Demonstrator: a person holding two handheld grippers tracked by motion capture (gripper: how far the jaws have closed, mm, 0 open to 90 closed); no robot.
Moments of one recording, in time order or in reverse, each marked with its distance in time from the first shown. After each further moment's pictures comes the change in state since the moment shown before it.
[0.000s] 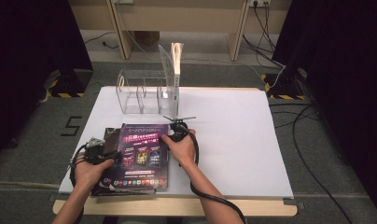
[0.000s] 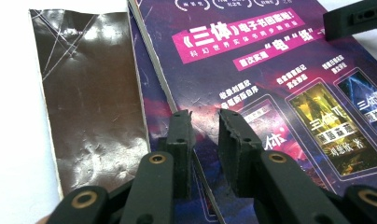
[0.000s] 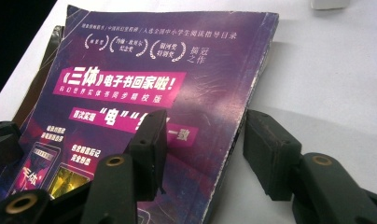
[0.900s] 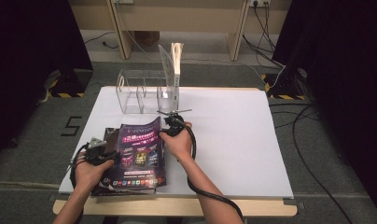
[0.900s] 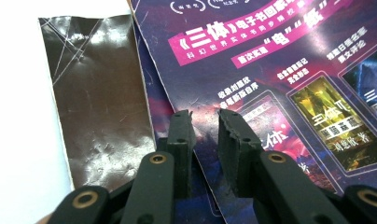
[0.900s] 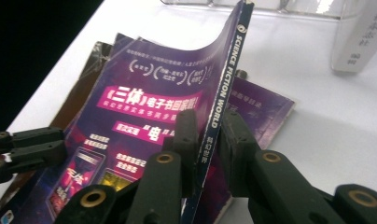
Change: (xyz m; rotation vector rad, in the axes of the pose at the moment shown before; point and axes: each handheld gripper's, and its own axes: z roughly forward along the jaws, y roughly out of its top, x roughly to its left) left arm -0.003 0.000 -0.002 0.007 0.035 0.055; right arm 0.027 0.020 -0.022 -0.032 0.020 -0.100
